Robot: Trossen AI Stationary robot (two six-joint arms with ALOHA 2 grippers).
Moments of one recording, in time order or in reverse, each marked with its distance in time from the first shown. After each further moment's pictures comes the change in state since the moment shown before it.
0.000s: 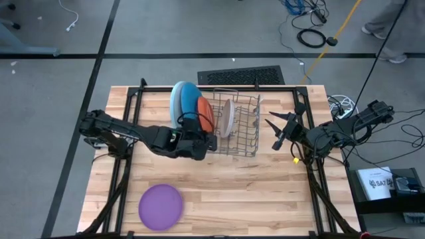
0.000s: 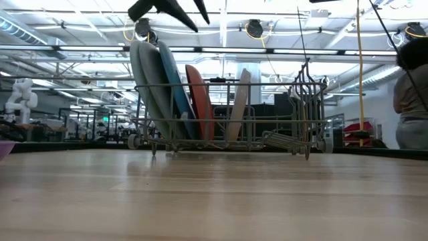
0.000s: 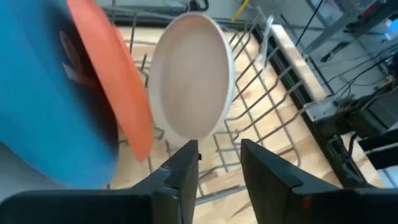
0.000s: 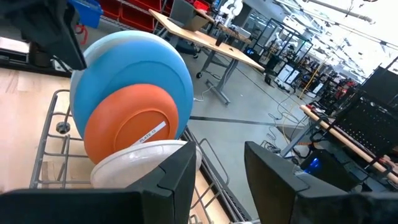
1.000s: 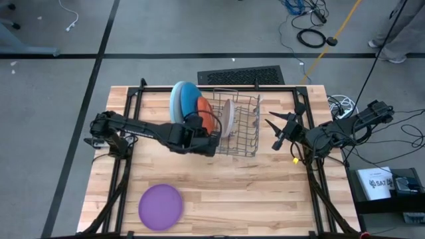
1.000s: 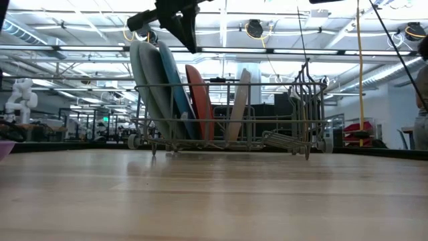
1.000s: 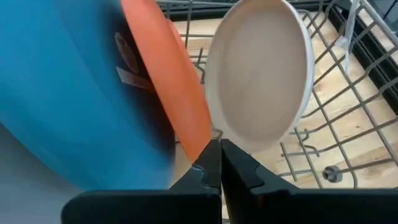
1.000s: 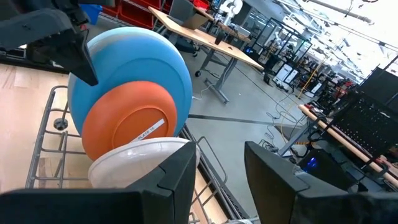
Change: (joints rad) left arm 0.070 0.134 0.126 -0.278 0.021 -0.061; right arm 0.000 0.000 0.000 -0.013 0.005 -0.004
